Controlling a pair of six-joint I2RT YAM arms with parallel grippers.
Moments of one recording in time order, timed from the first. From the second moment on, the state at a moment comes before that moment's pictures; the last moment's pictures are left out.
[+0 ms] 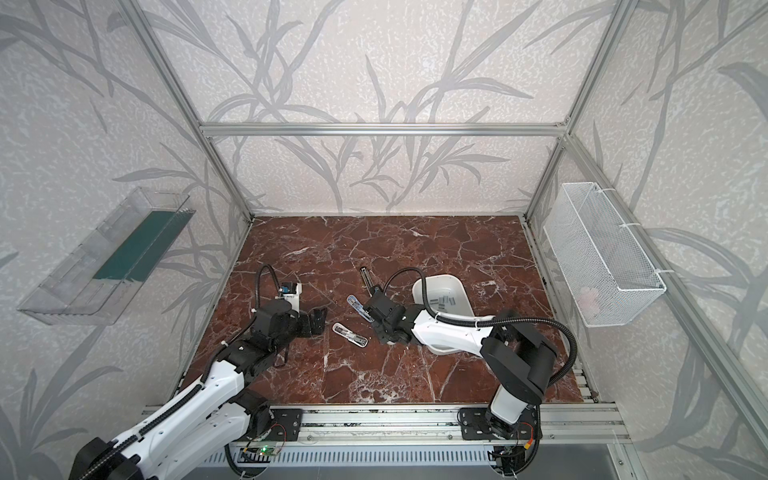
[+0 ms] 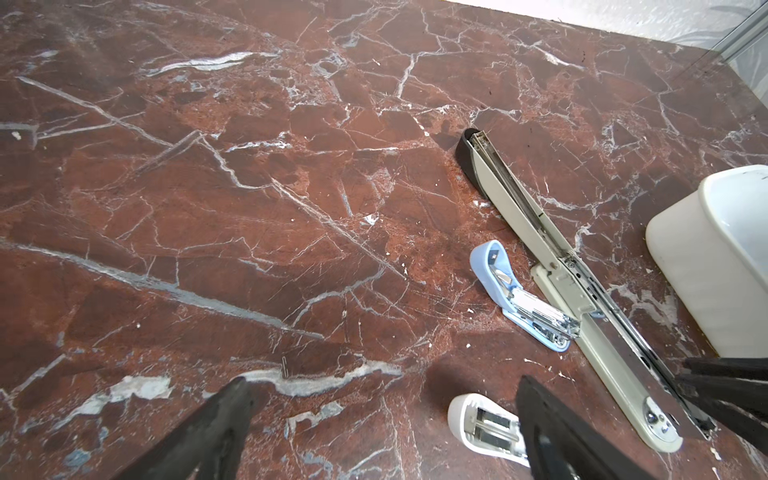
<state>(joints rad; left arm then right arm) -0.41 0.81 0.38 -0.20 -0.14 -0.36 0.97 1.66 0.98 -0.37 0.23 0.40</state>
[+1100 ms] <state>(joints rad) -0.41 0.80 0.38 -0.20 -0.14 -0.36 0.97 1.67 0.97 -0.38 0.24 0.48</state>
